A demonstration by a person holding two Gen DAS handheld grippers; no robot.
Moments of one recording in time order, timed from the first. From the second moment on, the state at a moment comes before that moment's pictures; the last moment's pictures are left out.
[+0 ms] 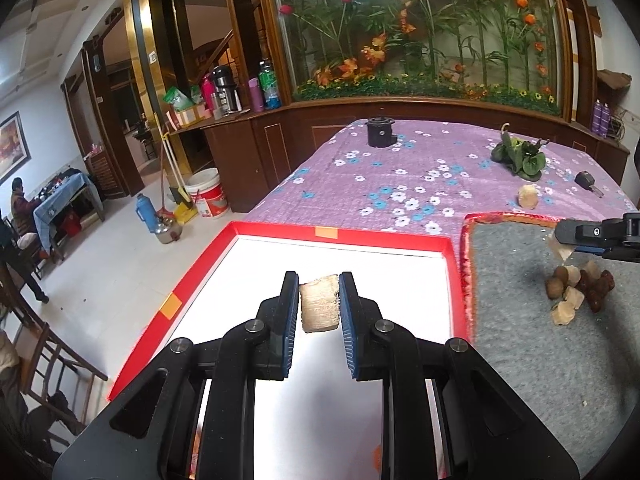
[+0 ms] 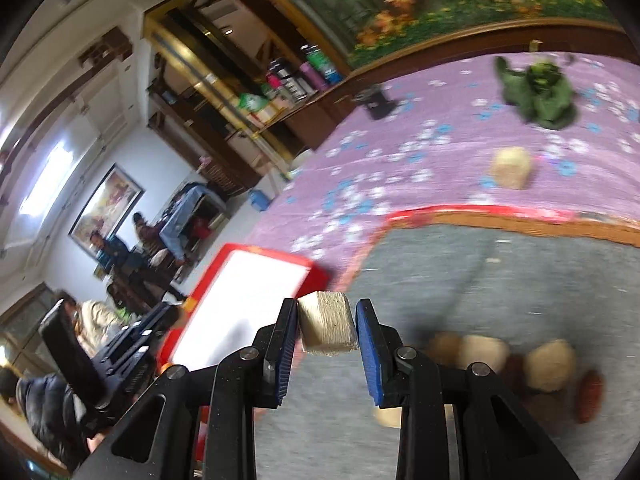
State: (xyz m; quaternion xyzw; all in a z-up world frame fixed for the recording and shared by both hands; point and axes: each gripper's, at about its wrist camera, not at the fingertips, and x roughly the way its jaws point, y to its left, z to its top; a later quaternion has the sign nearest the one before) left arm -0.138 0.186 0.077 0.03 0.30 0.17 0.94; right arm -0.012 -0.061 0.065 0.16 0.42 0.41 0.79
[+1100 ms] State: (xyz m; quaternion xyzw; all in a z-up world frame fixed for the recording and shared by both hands) left arm -0.140 0.217 0.048 0.02 0.32 0.21 0.92; right arm -0.056 0.087 0.029 0.05 0.46 0.49 0.74
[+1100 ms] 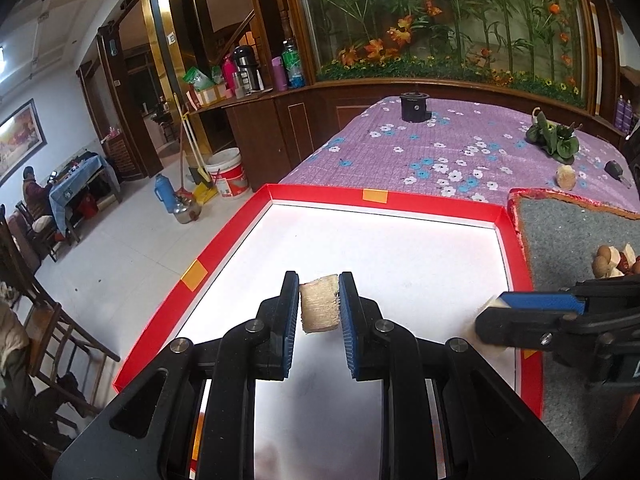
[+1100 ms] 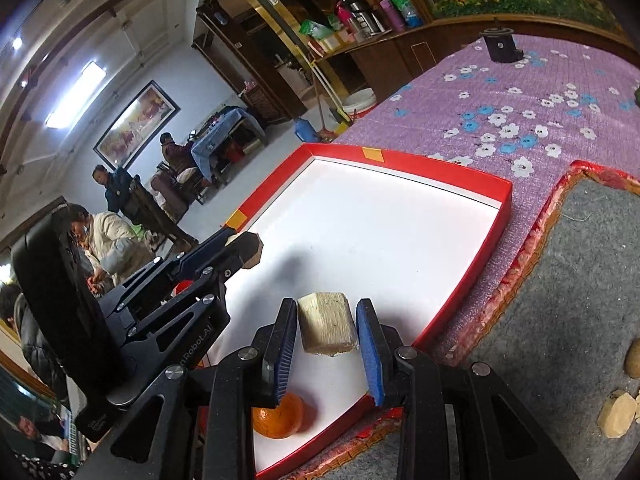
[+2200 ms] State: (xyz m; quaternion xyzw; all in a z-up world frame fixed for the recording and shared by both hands) left arm -0.114 0.056 0.061 0.10 0.36 0.00 0.93; right arm 0.025 -0.170 0.039 0.20 0.47 0.29 0.81
